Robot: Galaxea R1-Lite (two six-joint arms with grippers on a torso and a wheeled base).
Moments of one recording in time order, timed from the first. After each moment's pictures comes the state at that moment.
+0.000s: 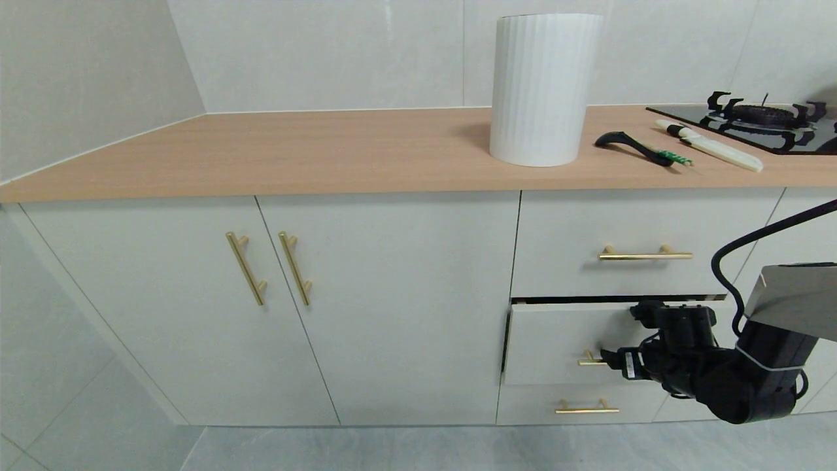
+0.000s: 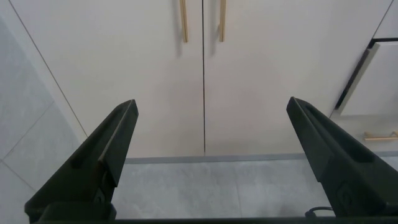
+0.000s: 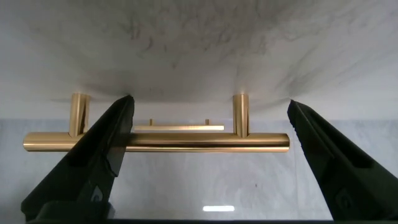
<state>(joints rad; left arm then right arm) 0.00 0.00 0.00 -0.01 -0.03 0.01 0.08 2.34 -0.69 -0.99 -0.11 0.00</state>
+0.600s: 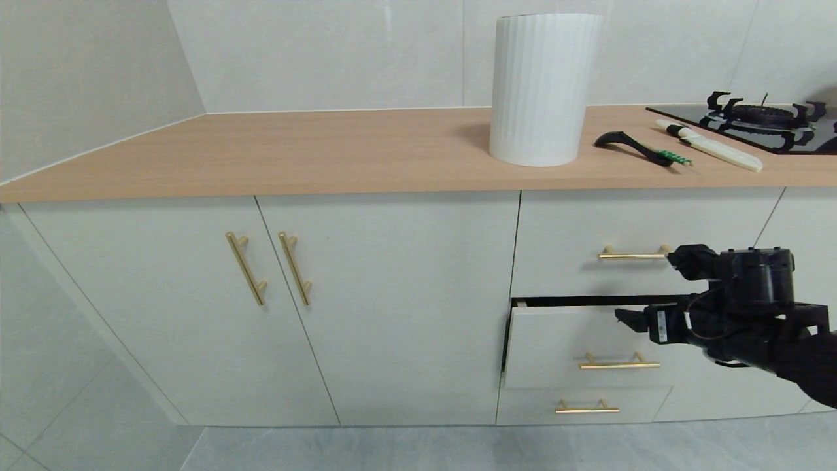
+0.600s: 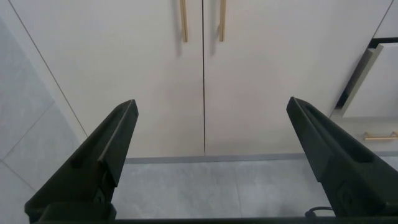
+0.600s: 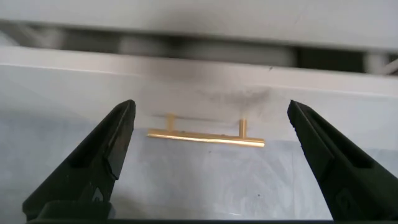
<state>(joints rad) 0.00 0.00 0.00 -0.01 -0.03 0.01 0.14 1.81 -0.63 -0.68 -0.06 0.01</state>
